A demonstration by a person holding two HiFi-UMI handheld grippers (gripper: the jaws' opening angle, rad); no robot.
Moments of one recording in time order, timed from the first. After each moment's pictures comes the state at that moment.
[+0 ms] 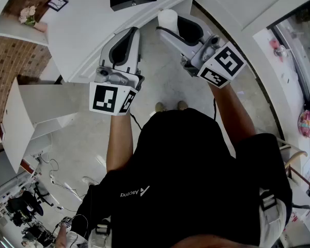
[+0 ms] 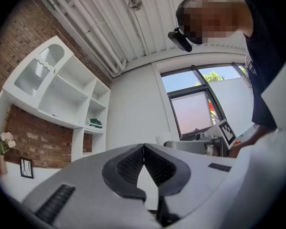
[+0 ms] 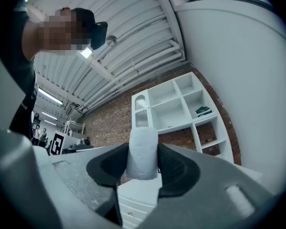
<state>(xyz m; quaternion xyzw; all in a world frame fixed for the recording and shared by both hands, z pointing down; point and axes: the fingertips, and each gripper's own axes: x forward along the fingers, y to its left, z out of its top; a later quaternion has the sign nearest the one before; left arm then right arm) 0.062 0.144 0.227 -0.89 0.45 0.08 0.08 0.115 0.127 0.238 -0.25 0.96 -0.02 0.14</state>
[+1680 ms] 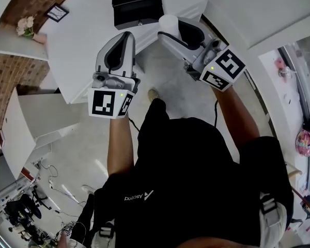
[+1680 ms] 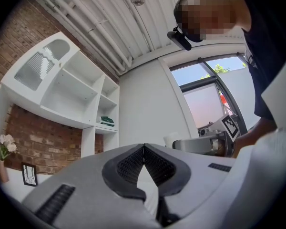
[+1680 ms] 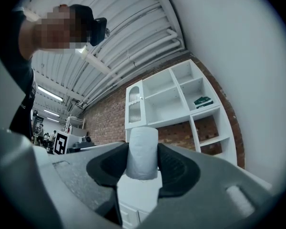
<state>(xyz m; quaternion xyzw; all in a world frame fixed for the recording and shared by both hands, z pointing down) 0.003 -0.007 0.244 -0.86 0.49 0.07 0.09 0.075 -0.024 0.258 -0.23 0.97 -0.03 0.11</state>
